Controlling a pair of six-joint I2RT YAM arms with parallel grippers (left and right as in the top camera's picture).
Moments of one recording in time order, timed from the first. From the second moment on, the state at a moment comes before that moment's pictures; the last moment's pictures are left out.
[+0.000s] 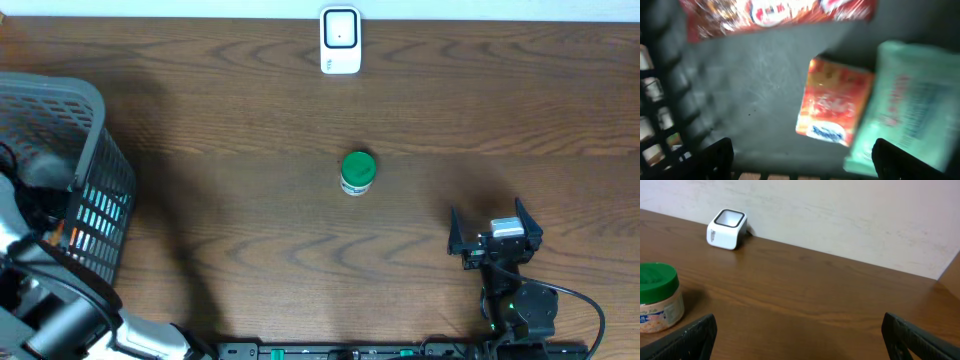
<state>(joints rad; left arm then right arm) 0.77 1.79 1.41 -1.18 -0.20 -0.57 0.07 0.01 0.01 -0.07 0.00 -0.19</state>
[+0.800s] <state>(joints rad) 0.77 1.82 1.19 -0.91 -0.19 -0.54 0.07 0.01 0.01 -0.07 0.00 -0.19</state>
